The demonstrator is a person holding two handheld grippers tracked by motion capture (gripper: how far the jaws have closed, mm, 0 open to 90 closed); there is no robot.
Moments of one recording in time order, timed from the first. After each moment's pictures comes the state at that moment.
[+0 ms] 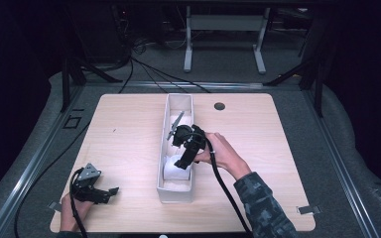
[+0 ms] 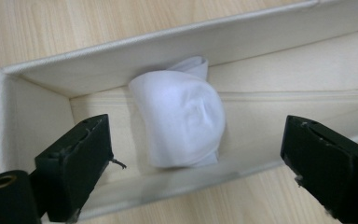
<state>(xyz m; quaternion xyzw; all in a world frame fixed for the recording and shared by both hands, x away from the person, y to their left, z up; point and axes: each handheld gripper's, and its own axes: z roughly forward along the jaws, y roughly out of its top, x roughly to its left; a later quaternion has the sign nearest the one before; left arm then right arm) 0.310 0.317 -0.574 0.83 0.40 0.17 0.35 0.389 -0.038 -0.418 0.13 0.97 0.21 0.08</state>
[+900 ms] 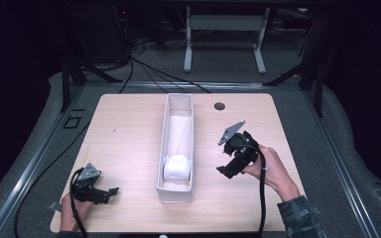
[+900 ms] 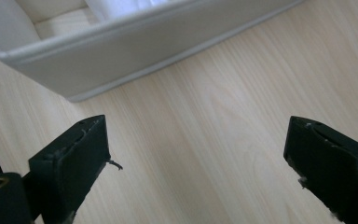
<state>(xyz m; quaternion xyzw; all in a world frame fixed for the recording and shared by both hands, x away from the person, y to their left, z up) 0.310 0.317 -0.574 0.83 0.40 0.17 0.35 0.345 -0.166 -0.412 0.23 0.94 0.23 0.14</state>
